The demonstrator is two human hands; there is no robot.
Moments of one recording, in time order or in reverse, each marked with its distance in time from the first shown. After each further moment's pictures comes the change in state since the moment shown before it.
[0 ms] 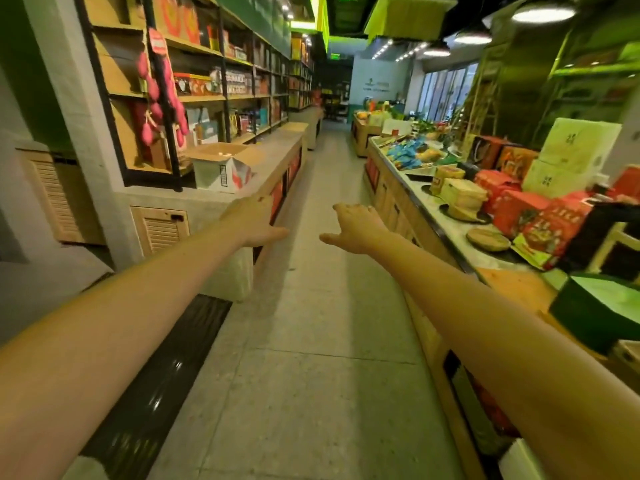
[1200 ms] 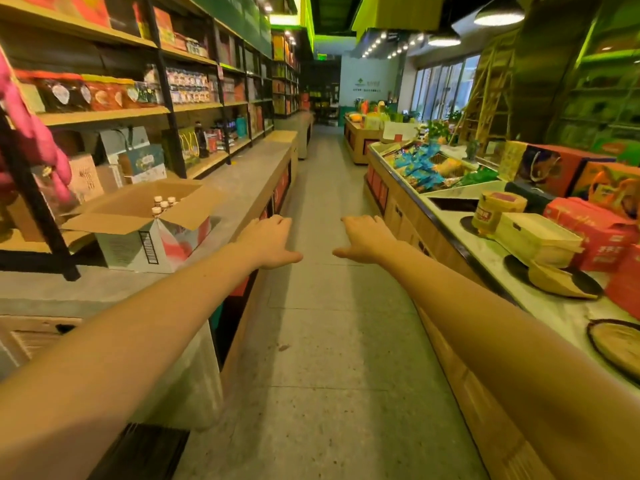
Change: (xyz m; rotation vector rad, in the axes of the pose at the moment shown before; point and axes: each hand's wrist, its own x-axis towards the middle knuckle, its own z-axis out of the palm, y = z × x) left_hand 0.784 -0.101 0.169 0.227 -0.085 0.187; right_hand 0.761 0.240 0.139 -0.090 -0.057 0.045
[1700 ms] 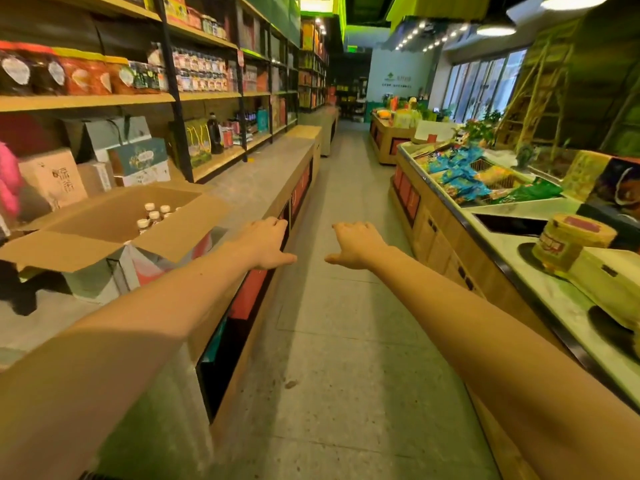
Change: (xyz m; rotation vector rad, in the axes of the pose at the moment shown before) left_hand 0.255 -0.127 0.068 -0.003 -0.079 -0.122; right_hand 0.301 0.008 0.065 -0.029 -0.025 -0.128
